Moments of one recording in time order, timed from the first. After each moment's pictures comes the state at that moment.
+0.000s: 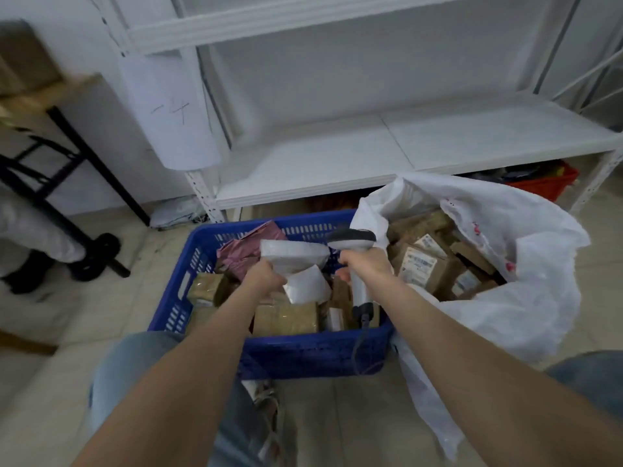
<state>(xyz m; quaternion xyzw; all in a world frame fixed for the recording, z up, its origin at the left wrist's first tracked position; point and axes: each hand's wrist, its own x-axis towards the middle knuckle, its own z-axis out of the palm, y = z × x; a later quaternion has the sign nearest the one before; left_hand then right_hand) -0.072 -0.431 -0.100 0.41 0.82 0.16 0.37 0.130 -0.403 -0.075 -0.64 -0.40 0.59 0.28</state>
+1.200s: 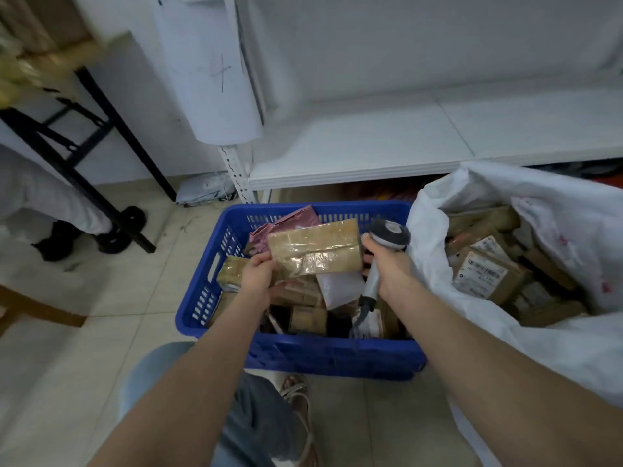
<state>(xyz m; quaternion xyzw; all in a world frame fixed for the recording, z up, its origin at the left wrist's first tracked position) -0.163 -0.438 -0.143 0.09 0.69 0.54 0.47 0.035 -0.356 -0.163 -0.59 -0.26 0.65 0.39</state>
